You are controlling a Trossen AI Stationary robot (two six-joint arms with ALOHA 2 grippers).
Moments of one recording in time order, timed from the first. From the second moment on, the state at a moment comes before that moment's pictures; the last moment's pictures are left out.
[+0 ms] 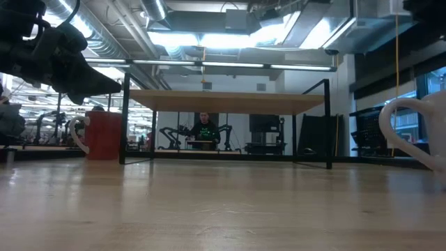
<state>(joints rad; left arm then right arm) -0.19 0.28 0.01 0.06 -0.50 -0.28 0.66 1.18 1.06 -1.32 0.06 1.99</state>
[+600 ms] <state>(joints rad) -0.19 0.28 0.01 0.06 -0.50 -0.28 0.70 1.37 1.06 -1.21 0.05 2.13</state>
